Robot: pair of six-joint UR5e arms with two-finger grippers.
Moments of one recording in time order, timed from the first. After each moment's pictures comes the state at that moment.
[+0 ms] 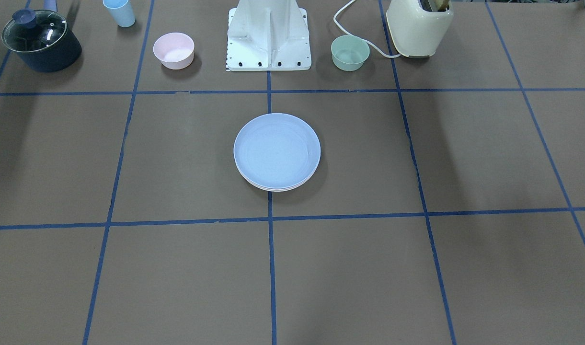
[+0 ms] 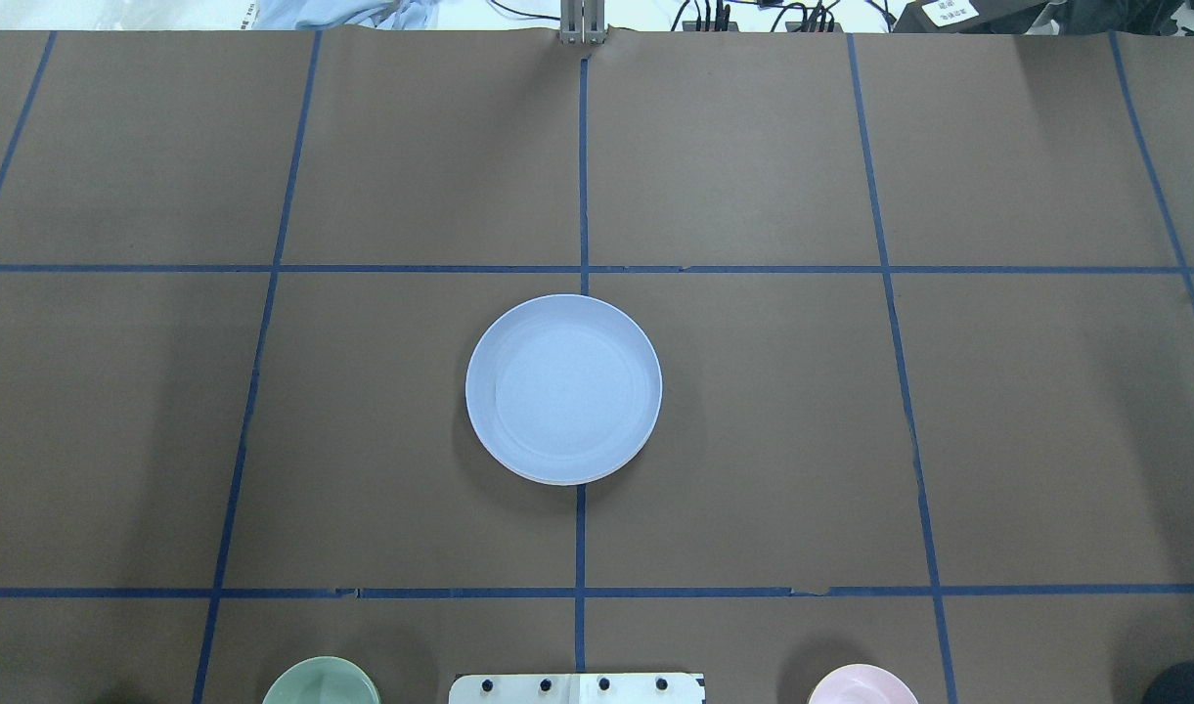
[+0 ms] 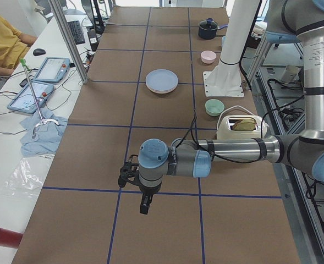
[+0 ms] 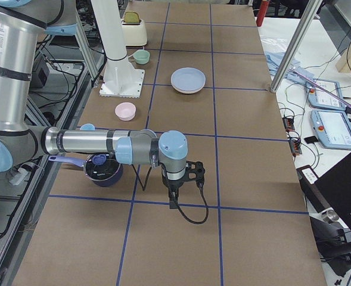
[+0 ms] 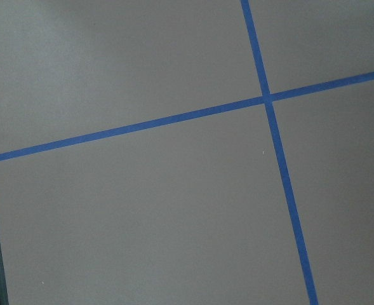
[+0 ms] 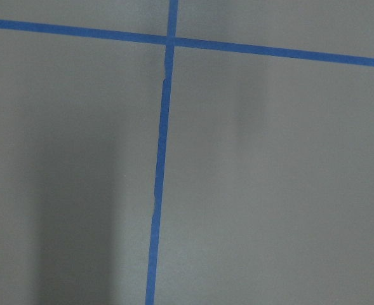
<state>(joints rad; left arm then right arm) -1.66 -1.42 -1.69 -1.67 -2.29 0.16 1.57 -1.82 1.85 -1.59 2.26 -0.06</state>
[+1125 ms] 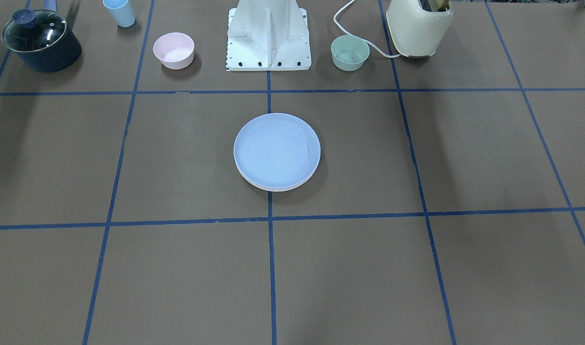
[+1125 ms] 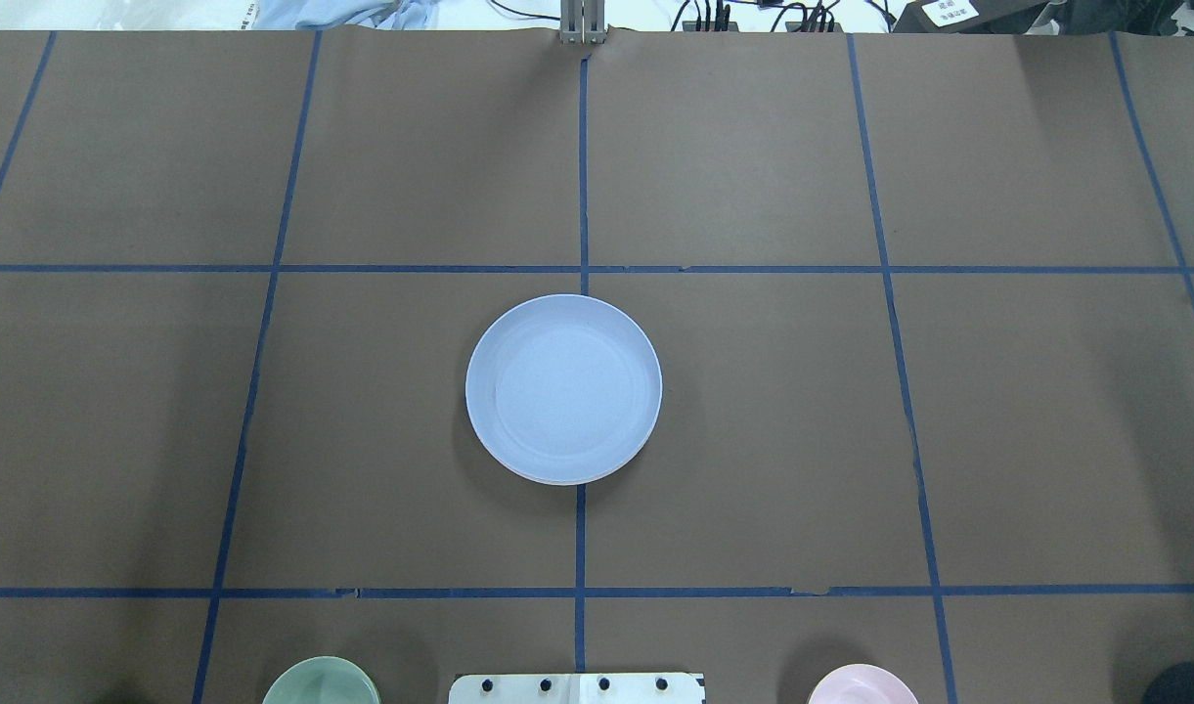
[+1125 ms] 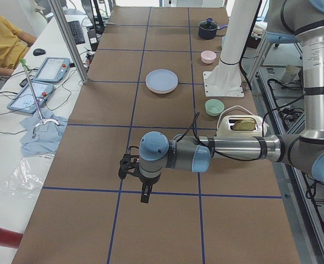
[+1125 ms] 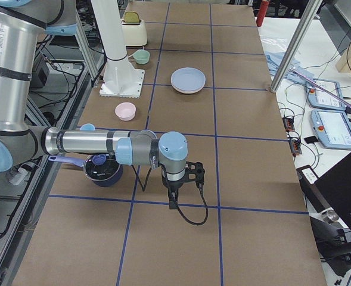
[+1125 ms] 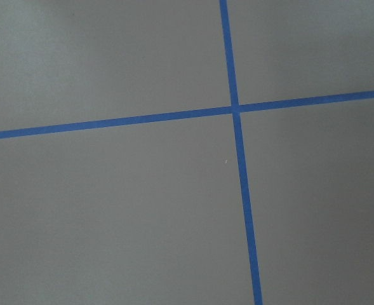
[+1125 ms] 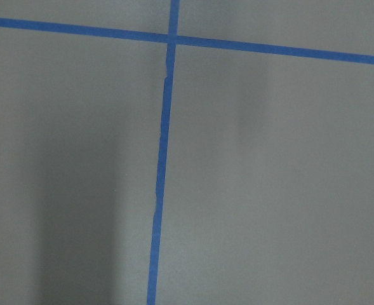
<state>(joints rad) -1.63 -1.41 -1.74 -1.70 -2.34 0.07 1.57 -1.82 1.85 -1.59 2.27 -0.06</state>
